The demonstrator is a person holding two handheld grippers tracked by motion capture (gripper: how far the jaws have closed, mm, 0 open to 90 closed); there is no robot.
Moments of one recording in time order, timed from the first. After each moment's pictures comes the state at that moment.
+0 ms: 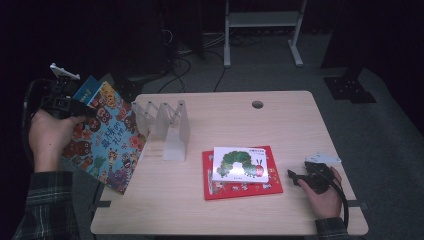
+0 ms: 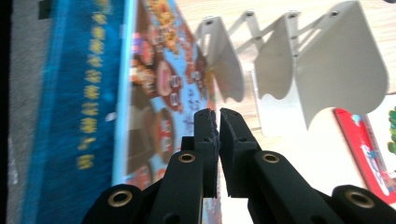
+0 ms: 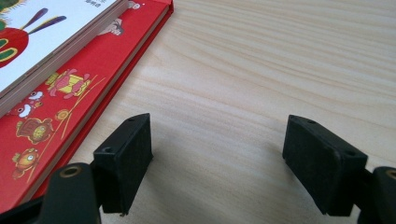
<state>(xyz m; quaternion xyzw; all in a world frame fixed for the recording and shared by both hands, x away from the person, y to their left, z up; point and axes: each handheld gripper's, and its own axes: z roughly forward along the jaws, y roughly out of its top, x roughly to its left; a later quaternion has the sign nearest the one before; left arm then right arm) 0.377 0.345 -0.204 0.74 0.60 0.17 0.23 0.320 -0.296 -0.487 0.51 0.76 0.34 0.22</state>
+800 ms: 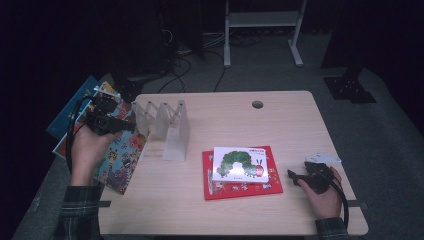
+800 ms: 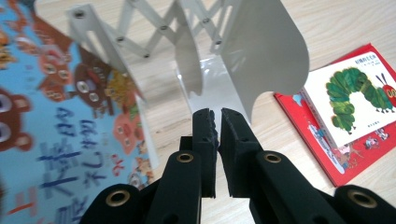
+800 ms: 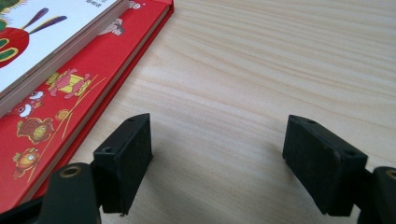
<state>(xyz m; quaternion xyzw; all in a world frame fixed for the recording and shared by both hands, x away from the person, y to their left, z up) 0.377 0.282 -0.261 0.80 0.51 0.13 0.29 0.320 -0.296 -0.486 0.51 0.76 0.34 0.22</state>
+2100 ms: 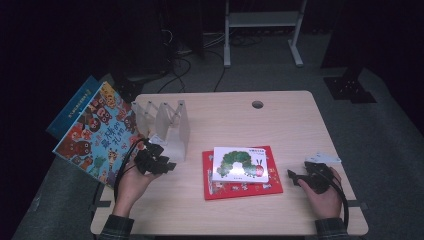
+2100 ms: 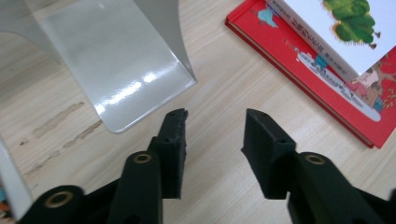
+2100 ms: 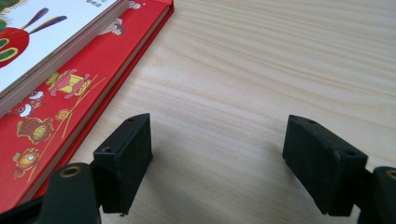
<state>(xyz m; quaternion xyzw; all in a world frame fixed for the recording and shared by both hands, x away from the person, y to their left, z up) 0.353 0.212 -0.404 0.87 0.39 0.10 0.28 0.320 -0.296 -0.486 0.51 0.76 0.34 0.22</state>
